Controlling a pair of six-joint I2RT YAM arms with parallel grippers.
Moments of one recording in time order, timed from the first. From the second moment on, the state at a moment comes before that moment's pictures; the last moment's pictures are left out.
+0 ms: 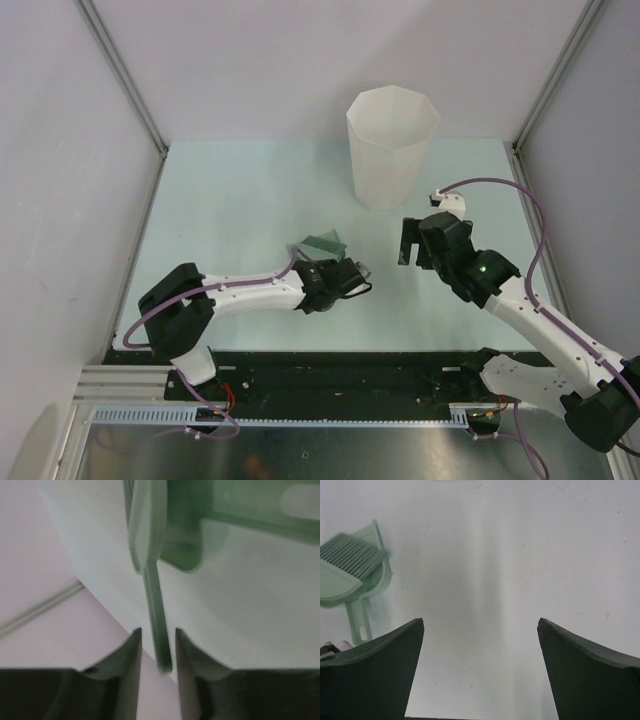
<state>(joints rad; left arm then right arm) -1.08 1.64 1.05 -0.64 -0.77 0.48 0.65 1.00 0.94 -0.64 0.46 0.48</state>
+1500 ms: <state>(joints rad) 0.05 1.52 1.12 -0.75 0.66 0.53 -0.56 1.07 0.57 -0.10 -0.75 0.59</state>
